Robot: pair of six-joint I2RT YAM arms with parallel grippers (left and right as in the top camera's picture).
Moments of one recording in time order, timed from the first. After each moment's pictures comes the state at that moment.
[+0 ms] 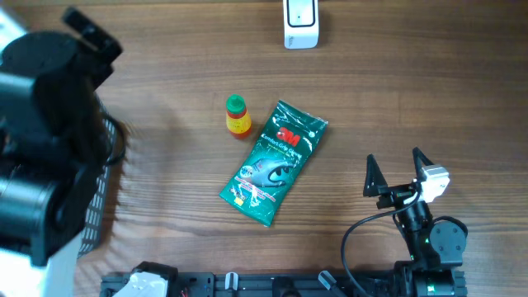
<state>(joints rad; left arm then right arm) -0.23 1.21 1.85 -0.99 -0.72 -0.63 0.01 0.02 0.01 0.01 -0.18 0.15</state>
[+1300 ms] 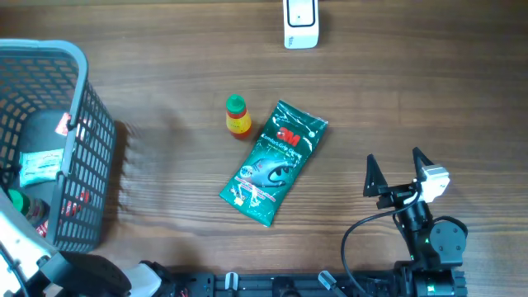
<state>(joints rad) 0.83 1.51 1.48 -1.21 -0.42 -1.20 0.01 0.02 0.01 0.01 -0.18 0.15</state>
